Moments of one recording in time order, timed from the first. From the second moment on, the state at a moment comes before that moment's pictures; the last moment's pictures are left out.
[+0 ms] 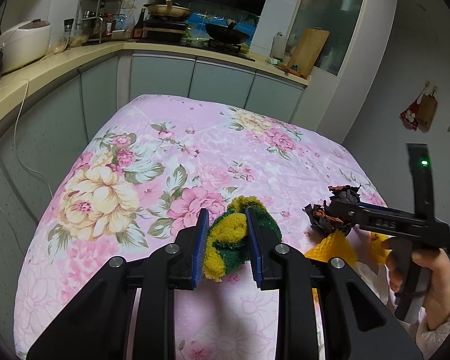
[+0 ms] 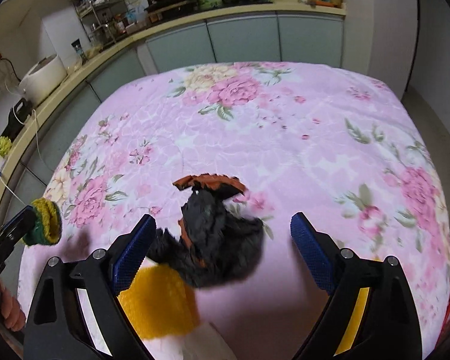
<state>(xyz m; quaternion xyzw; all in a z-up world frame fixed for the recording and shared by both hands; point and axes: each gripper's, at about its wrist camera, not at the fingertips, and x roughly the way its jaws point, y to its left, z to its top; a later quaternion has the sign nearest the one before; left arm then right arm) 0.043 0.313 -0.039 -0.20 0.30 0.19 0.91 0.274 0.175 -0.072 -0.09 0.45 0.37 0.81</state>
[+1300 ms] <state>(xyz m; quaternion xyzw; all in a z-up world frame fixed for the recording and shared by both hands) 0.055 0.258 0.000 -0.17 0.28 0.17 0.93 0.213 0.069 0.005 -0.07 0.35 0.35 0.86</state>
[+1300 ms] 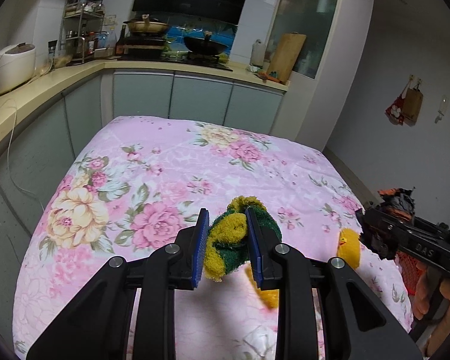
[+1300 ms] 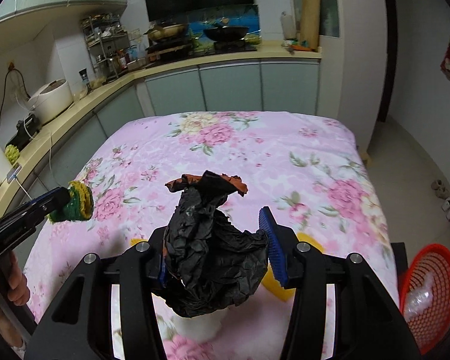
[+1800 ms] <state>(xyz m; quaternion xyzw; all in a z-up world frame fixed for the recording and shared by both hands) 0.077 0.207 0.009 -0.14 0.28 0.14 0.94 0.212 0.000 0.006 -0.03 0.36 0.29 0.89</state>
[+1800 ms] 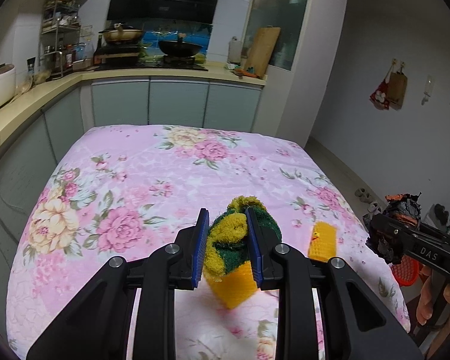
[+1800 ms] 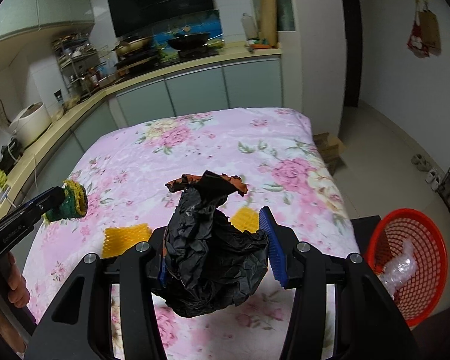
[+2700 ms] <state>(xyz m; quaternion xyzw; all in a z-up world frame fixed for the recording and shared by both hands) 0.143 0.102 0.024 -0.09 0.30 0.02 0.95 0.233 -0.140 0.015 0.05 0.35 0.17 0.92</state>
